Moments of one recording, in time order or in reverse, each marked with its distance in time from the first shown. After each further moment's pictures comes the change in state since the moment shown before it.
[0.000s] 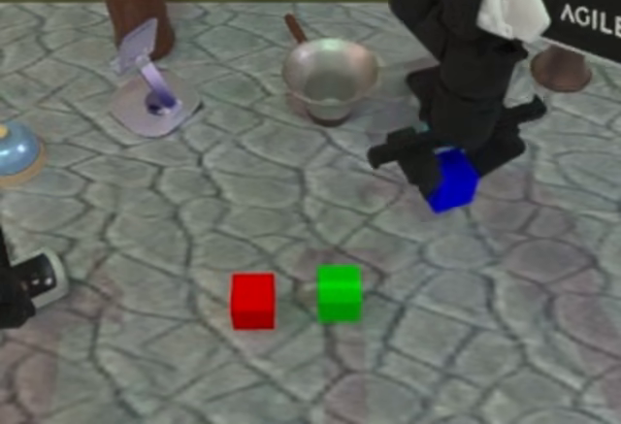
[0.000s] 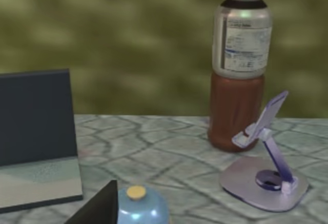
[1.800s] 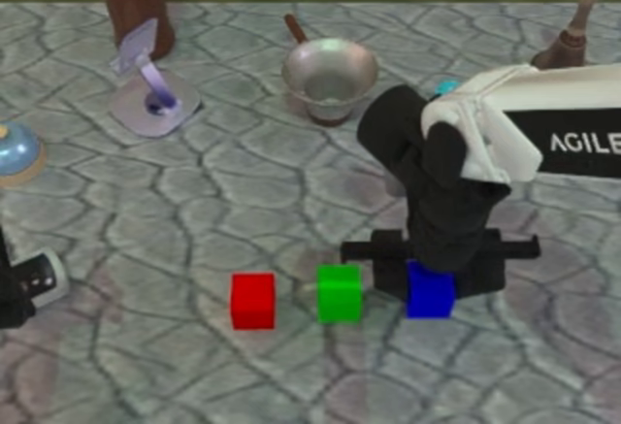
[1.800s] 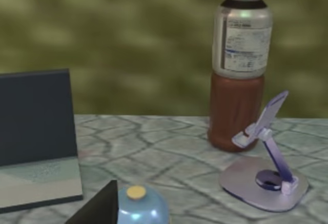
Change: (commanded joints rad) left arm 0.000 0.000 0.000 0.000 0.000 0.000; right arm 0.168 -0.175 -0.503 0.326 0.001 0.513
